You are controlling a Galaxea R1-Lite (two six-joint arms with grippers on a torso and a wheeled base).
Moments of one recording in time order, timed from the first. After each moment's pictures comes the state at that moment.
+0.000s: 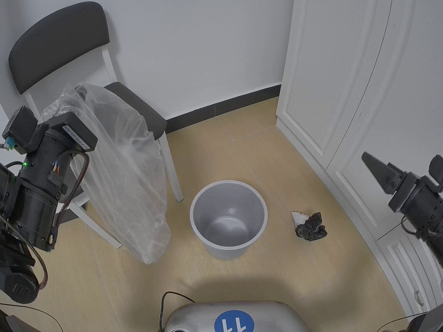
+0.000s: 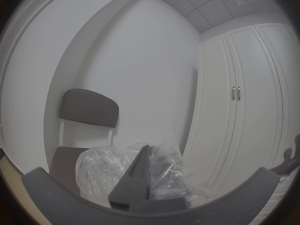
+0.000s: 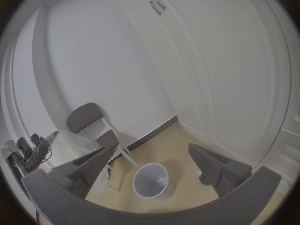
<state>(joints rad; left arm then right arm) -0.59 1.45 -0.46 -1.53 0.45 0.04 0.63 1.19 -0.38 -0.90 -0.38 0.35</state>
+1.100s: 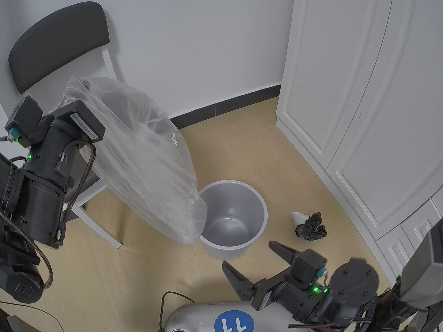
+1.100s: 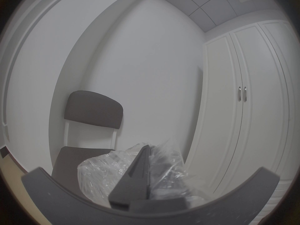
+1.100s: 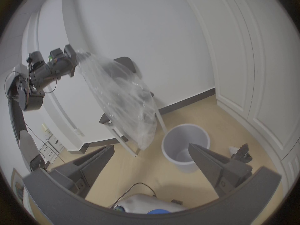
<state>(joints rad) -0.67 1.48 -0.52 -1.53 0.58 0.09 1.07 1.95 -0.30 -1.55 -0.48 0.27</state>
